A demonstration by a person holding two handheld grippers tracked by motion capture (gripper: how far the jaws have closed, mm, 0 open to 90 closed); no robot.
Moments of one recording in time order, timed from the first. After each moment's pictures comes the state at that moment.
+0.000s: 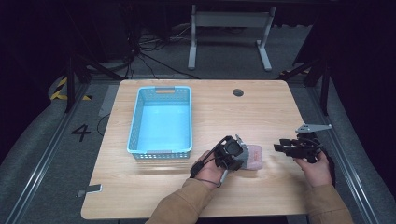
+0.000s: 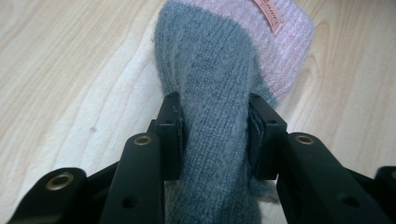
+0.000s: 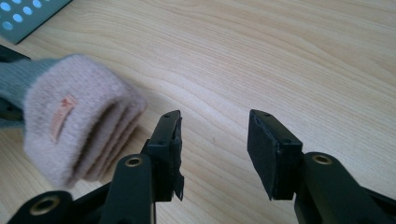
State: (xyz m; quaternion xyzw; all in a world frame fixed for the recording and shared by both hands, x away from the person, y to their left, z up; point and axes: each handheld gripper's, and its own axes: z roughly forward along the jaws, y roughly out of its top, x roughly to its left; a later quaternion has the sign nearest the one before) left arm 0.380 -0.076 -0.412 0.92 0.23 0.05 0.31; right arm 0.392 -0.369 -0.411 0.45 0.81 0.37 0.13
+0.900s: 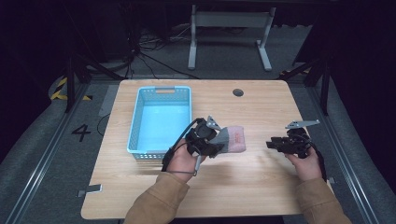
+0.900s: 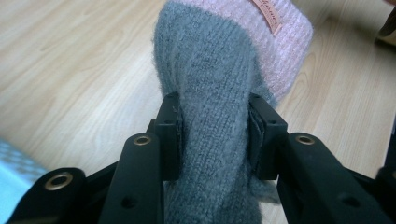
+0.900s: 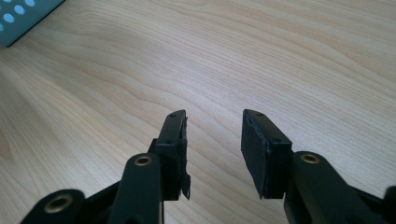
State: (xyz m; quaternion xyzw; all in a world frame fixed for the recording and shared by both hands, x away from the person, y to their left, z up) left arm 0.388 0.011 -0.343 0.89 0.26 0.07 0.36; right arm 0.412 -0.349 -0.420 0.44 0.81 0.36 0.11
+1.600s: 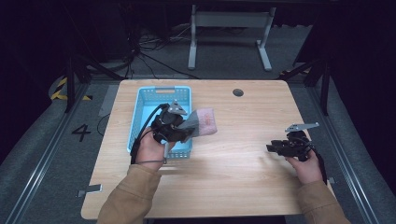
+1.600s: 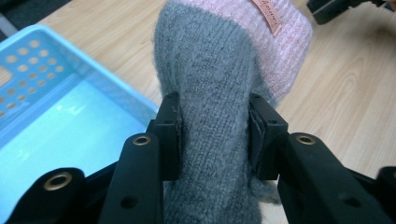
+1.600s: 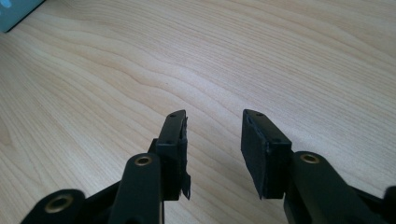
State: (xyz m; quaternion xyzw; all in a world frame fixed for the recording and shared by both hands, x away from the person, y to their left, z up) left arm 0.405 0.097 -0.318 0.87 0.30 0.12 0.37; right arm 0.405 -0.352 -0.425 0.44 0.82 0.35 0.10
